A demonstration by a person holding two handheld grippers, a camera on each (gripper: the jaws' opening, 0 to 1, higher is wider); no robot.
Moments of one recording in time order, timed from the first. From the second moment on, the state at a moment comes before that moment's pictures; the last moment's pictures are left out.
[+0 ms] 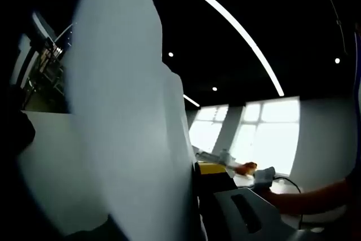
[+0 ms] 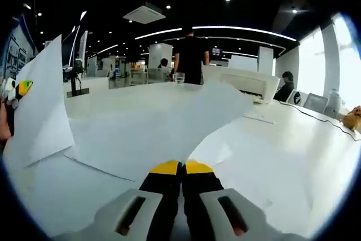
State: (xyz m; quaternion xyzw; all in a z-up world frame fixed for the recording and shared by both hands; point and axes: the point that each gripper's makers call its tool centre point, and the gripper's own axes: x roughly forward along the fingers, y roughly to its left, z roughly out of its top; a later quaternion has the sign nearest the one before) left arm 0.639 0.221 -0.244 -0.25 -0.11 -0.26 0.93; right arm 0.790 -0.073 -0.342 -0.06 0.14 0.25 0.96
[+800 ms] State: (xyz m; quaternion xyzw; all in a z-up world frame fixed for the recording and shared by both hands) left arm 0.640 0.219 -0.246 -0.24 -0.10 -0.26 0.93; right arm 0.777 -0.076 -0.316 0.01 0.09 0.27 0.96
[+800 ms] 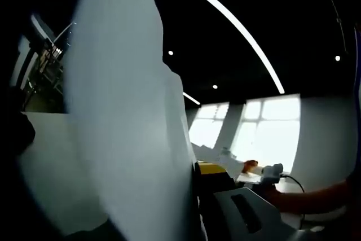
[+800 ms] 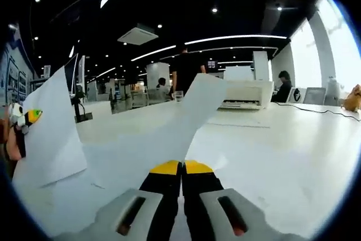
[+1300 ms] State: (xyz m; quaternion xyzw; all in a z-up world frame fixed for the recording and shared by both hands) left arm 0.640 0.220 -0.245 -0.25 -0.11 -0.26 0.93; right arm 0.776 -0.074 -0.316 0.02 0.09 0.27 0.96
